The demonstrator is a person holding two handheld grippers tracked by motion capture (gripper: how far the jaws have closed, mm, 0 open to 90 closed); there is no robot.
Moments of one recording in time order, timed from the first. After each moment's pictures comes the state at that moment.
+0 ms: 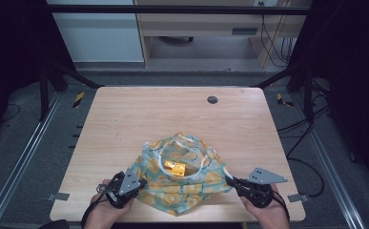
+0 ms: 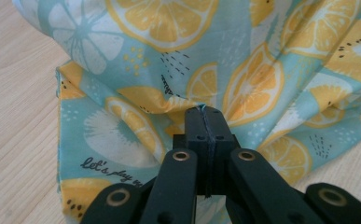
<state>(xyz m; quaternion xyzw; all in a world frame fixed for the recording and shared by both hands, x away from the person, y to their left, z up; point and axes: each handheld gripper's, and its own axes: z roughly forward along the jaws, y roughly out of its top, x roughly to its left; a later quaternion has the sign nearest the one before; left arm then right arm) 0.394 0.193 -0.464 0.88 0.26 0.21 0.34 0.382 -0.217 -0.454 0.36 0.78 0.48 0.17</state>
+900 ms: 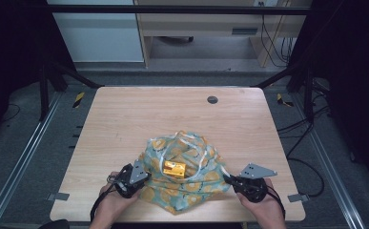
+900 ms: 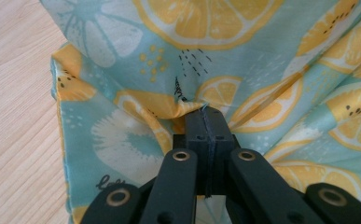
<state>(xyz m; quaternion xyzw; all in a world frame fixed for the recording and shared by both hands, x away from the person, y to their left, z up) 0.426 0.180 -0.481 0.88 0.27 0.22 0.31 0.400 -0.209 -0.464 0.37 0.81 0.44 0.17</state>
